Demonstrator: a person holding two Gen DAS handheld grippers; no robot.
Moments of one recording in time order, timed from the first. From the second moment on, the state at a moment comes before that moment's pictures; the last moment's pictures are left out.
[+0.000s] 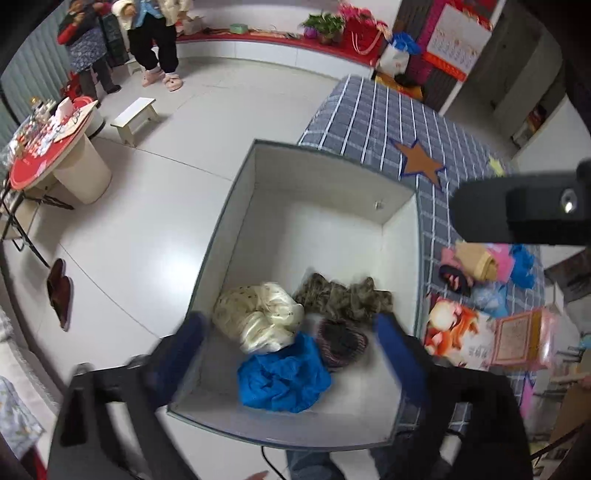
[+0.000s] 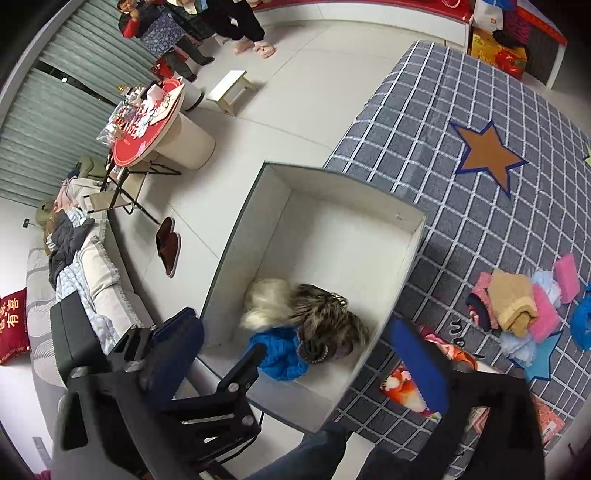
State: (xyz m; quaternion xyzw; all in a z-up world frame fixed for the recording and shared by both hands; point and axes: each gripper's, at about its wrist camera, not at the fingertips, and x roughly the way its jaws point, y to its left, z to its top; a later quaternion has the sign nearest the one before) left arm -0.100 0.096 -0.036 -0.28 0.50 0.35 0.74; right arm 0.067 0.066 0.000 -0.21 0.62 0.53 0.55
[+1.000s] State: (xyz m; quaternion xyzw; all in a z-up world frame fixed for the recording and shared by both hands) left arm 0.127 0.007 -0.064 -0.14 0.61 0.12 0.77; right arm 0.269 -0.233 -0.020 0.03 0.71 0.27 0.66
